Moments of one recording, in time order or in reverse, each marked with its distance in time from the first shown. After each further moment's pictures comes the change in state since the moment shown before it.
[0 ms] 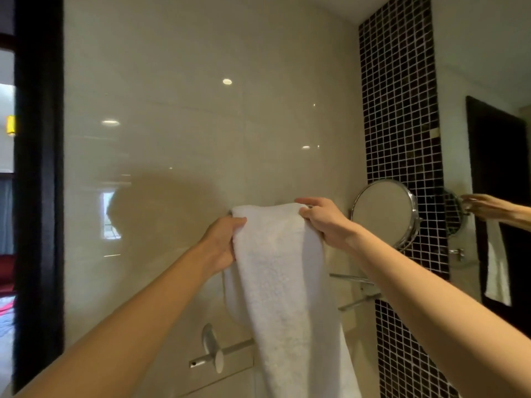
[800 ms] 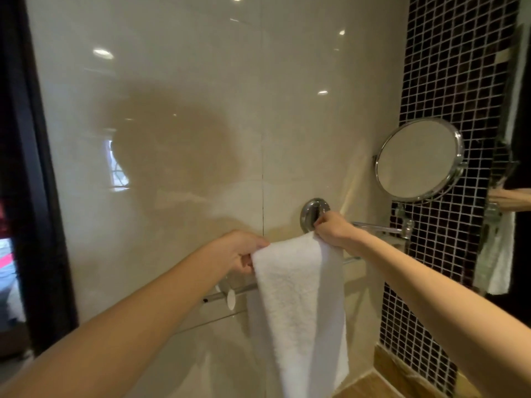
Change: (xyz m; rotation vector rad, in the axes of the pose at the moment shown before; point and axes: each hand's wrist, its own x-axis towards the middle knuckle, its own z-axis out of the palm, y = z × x) left_hand 0.004 -0.110 -0.050 0.429 0.078 -0.538; right_hand -0.009 0.130 0.034 -0.610 -0.159 0.252
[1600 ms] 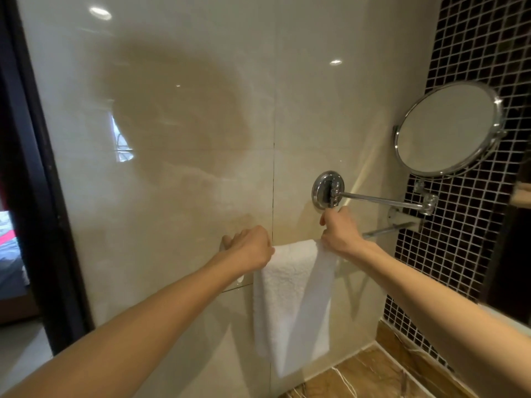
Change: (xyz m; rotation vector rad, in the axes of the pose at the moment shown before) left_hand 0.013 -0.053 0.001 1.104 0.295 0.332; right_hand -0.001 0.036 0.058 -0.373 0.108 -0.097
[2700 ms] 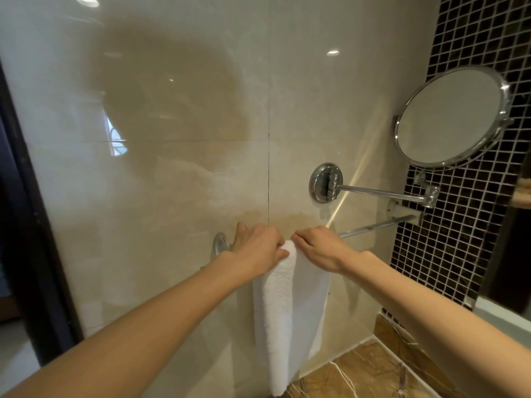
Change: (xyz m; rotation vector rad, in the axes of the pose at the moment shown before) left_hand 0.000 0.014 0.010 0.265 0.101 0.345; right_hand -0.023 -0.006 0.022 -0.007 -0.124 -0.392
